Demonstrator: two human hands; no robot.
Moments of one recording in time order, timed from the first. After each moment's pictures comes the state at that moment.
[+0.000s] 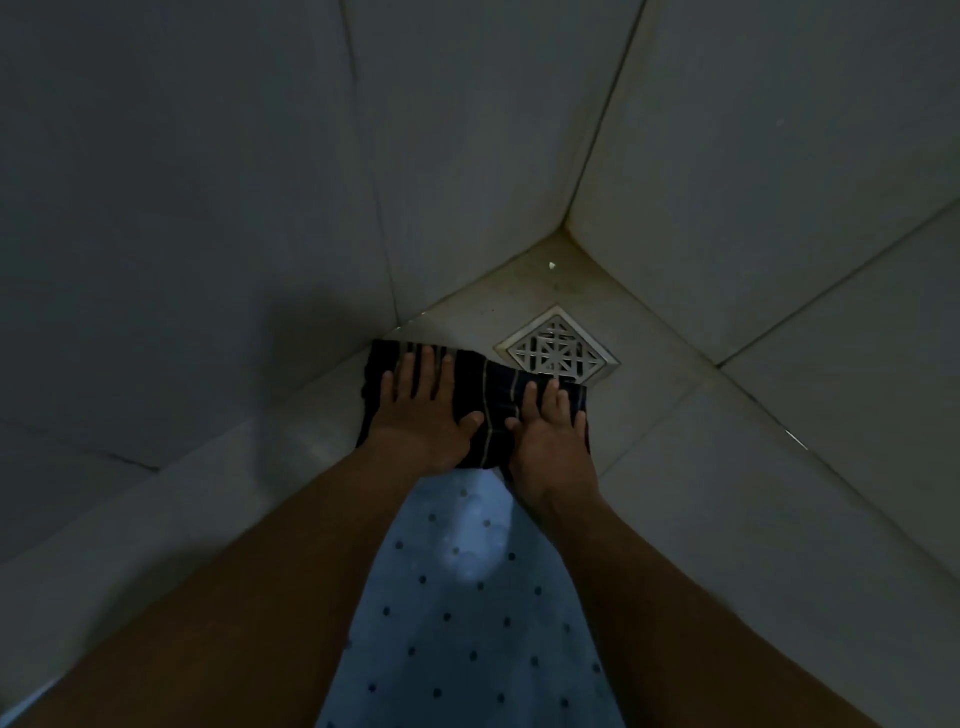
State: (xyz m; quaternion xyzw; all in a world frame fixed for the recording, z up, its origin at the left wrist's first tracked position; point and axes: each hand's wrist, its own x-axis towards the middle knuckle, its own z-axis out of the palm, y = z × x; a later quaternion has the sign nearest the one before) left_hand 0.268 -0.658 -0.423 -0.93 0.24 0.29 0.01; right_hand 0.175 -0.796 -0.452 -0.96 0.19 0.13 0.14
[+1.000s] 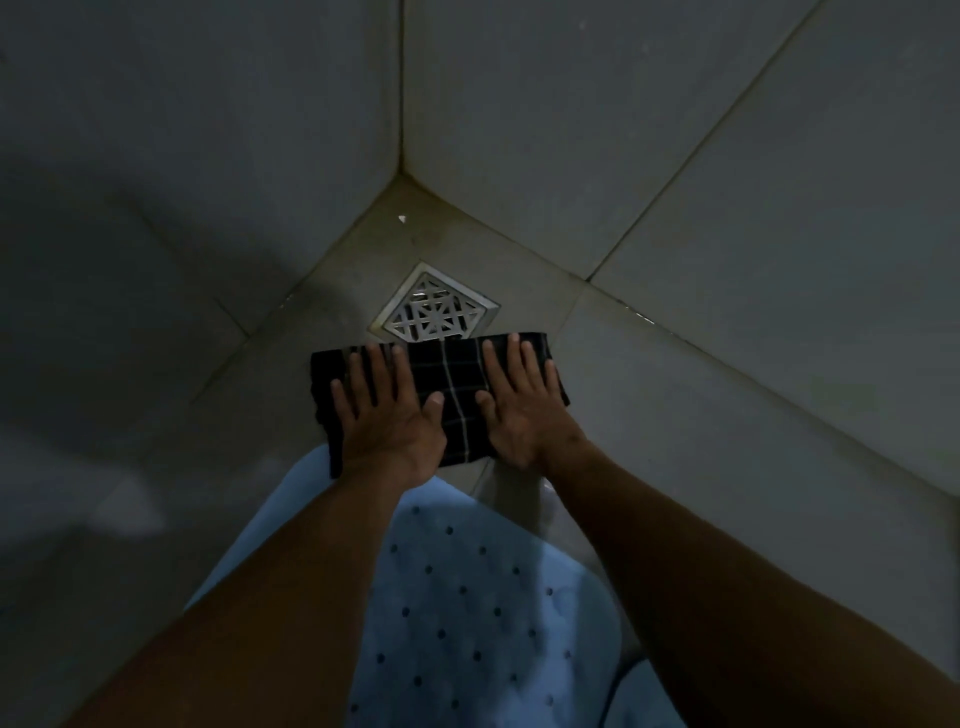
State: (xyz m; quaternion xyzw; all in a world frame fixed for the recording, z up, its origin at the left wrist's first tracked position) left_hand 0.230 -0.717 -0.428 -0.92 0.28 0.27 -0.04; right_hand 0.130 -0.848 -0.427 -0.94 0.26 0.16 0.15
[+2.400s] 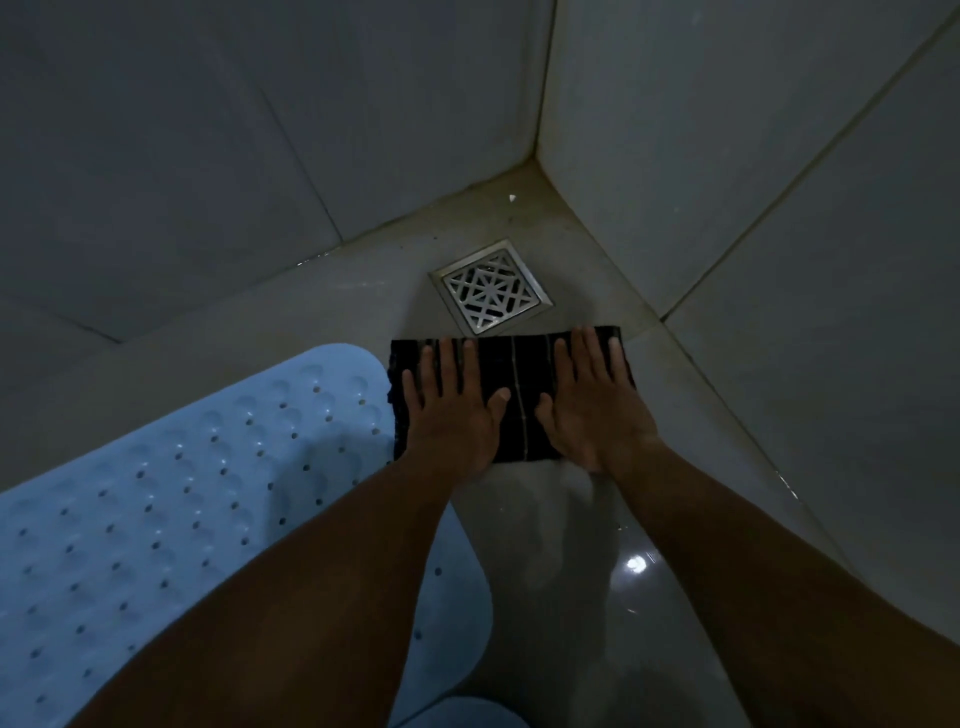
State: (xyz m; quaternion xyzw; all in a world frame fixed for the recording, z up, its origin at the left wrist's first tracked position) left_hand 0.129 -0.789 -0.435 -0.97 0.08 0.22 -0.09; right_hand 0.104 -0.957 -0.422 -0.98 -0.01 0.18 -0.01
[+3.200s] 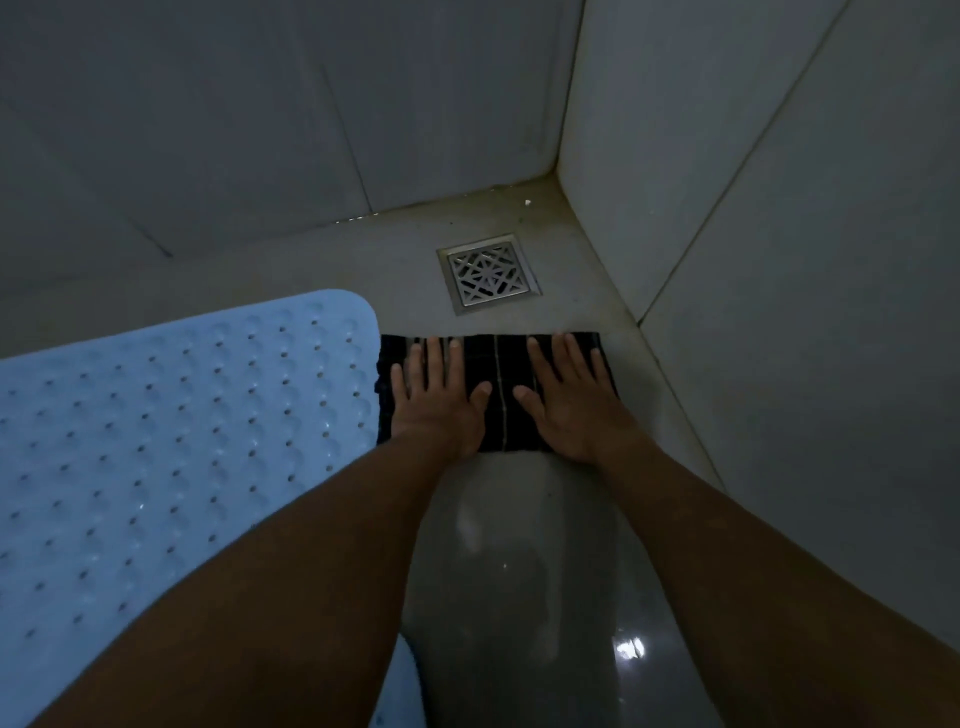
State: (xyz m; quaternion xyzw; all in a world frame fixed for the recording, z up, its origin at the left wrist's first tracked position) left_hand 0.063 -0.847 -0.428 -0.98 -0.03 0.20 -0.06; right_hand 0.074 -1.025 -0.428 -0.97 -0.12 0.19 0.08
